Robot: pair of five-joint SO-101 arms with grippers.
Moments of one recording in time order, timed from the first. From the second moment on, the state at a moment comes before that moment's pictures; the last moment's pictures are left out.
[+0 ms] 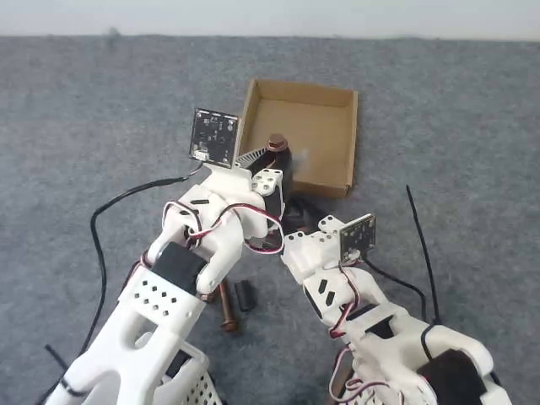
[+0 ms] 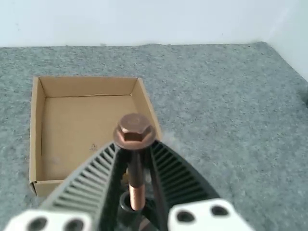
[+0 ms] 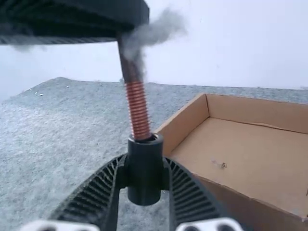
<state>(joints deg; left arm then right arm) 23.3 -48.1 54.2 31.1 21.1 -33.8 -22.3 94.3 -57.2 -11.4</state>
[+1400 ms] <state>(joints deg) 23.7 -38.2 57.5 27.8 18.8 -31.6 -22.3 94.3 -57.1 -5.6</state>
